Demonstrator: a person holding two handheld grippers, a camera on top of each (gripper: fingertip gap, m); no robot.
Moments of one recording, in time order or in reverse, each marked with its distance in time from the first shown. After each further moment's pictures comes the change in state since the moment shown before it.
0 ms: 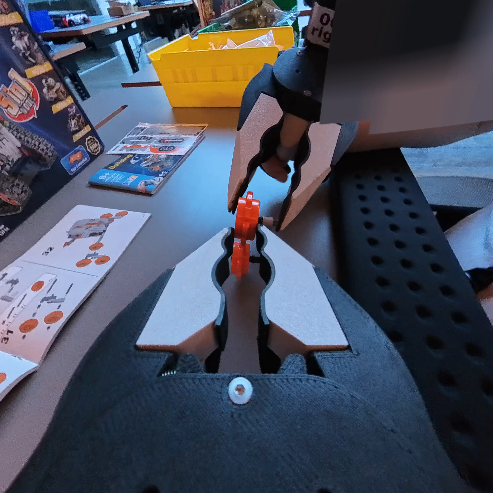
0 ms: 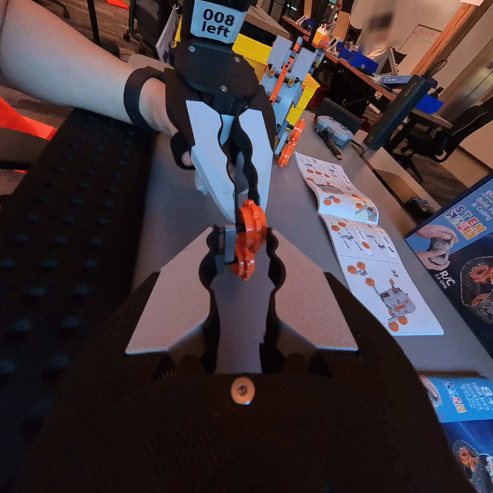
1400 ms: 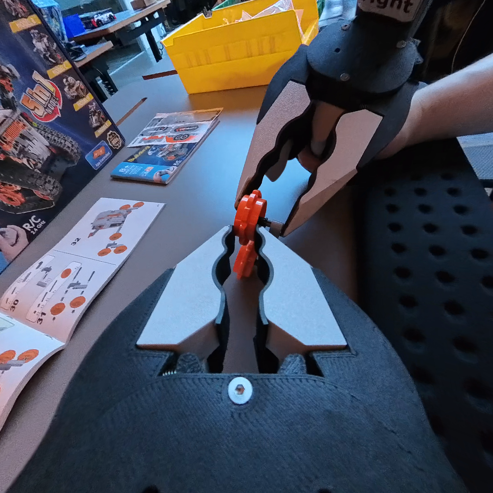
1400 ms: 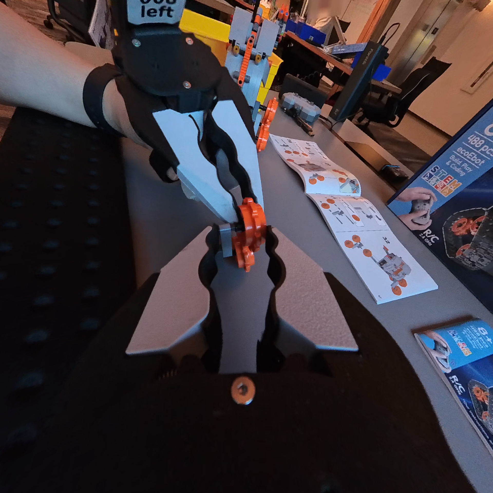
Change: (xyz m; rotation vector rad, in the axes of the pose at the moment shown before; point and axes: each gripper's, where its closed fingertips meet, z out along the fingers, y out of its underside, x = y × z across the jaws) left arm -0.003 0.014 0.004 -0.058 -0.107 0.080; right arm -0.003 0.009 0.007 -0.055 0.180 0.092
